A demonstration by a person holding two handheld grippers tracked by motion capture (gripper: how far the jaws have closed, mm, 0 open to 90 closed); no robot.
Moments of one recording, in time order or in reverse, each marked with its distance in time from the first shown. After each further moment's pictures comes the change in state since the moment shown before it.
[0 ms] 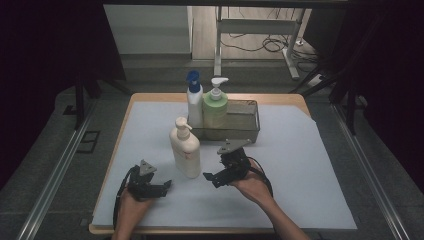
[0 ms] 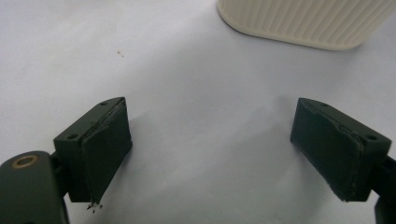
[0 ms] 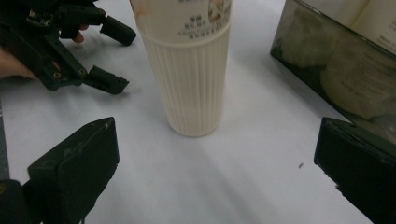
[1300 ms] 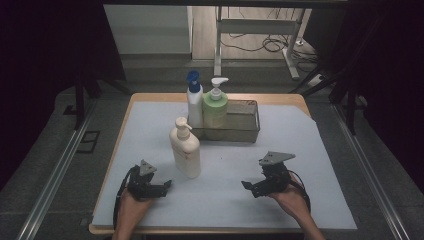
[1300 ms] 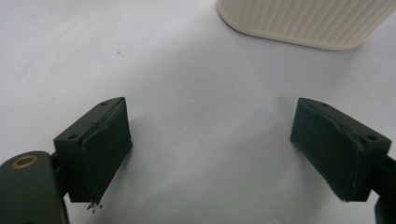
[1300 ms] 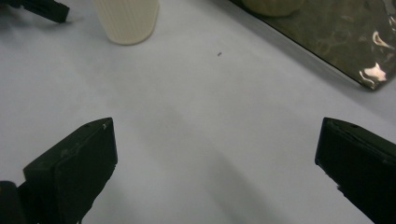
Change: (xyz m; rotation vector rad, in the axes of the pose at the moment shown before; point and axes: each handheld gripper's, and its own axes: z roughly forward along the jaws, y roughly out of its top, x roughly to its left) left arm 0.000 0.000 0.000 0.005 0.001 0.006; right arm -0.041 -0.084 -0.065 0.026 -0.102 0.077
